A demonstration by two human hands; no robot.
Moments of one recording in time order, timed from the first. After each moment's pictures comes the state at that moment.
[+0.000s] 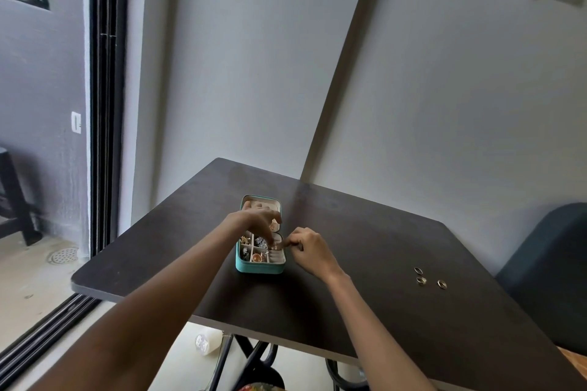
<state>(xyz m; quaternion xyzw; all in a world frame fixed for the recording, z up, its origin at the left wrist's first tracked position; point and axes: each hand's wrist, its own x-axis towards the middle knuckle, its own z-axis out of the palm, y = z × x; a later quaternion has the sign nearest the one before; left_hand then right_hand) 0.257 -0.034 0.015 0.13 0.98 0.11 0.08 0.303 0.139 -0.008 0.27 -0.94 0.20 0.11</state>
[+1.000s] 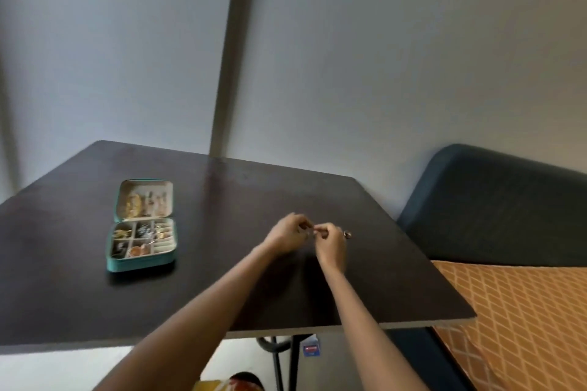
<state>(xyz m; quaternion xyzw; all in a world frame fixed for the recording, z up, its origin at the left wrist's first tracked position) 0.286 0.228 -0.015 0.26 0.87 0.41 -0.02 0.318 0.343 -0.038 -0.20 -0.88 0.35 0.26</state>
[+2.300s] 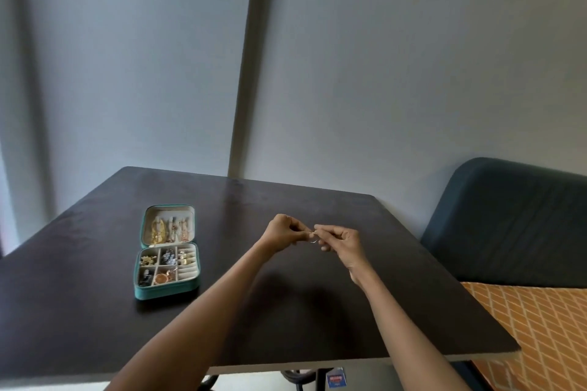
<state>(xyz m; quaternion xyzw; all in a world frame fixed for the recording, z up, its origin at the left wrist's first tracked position) 0.252 0.174 0.004 0.24 0.79 0.56 0.02 0.307 0.339 0.004 0.02 -0.76 0.63 0.14</state>
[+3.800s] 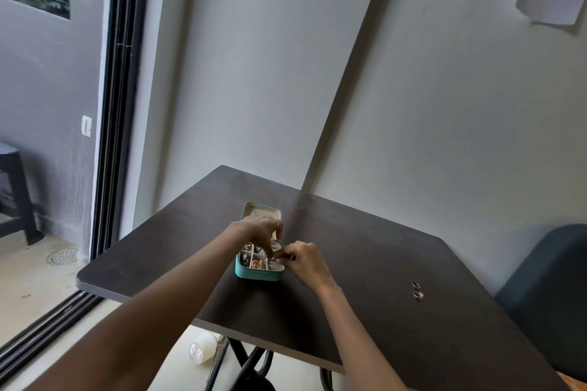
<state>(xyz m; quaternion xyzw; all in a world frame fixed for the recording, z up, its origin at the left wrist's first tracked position) 0.271 -0.030 0.019 0.16 0.98 0.09 0.04 0.309 0.133 -0.011 0.26 -0.93 0.22 0.09</state>
